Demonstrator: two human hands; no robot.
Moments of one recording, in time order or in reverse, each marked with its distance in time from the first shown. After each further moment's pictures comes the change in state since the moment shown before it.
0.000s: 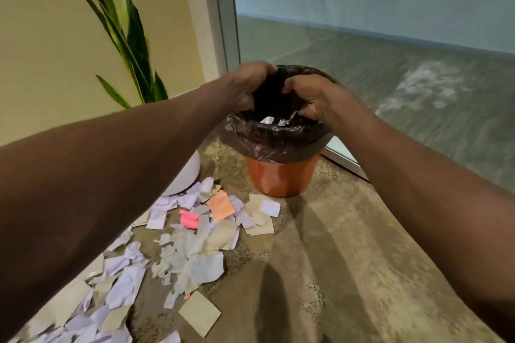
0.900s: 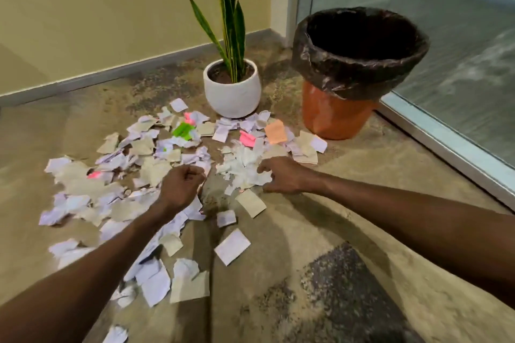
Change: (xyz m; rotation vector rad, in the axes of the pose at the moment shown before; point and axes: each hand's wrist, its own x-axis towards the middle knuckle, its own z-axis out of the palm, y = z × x) left_hand -0.272 -0.321 -0.166 0.413 0.496 -0.124; right_hand -0.179 0.213 0.122 -1.174 -0.763 -0.454
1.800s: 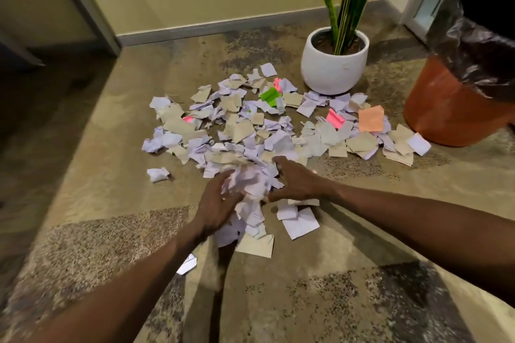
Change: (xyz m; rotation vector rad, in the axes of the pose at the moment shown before) left_hand -0.095 -0.117 -0.022 -0.018 0.147 -0.025; right_hand 0.076 -0.087 0.114 0.083 -0.194 -0.177
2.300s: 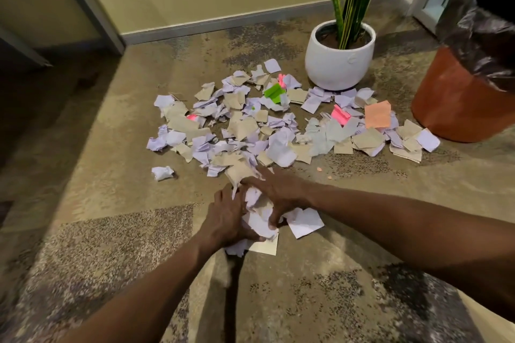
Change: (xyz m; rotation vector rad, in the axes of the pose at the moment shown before) left_hand -0.007 -0.021 0.022 0.629 -0.222 0.064; right_hand 0.010 -0.031 0.022 -0.466 -0.171 -0.279
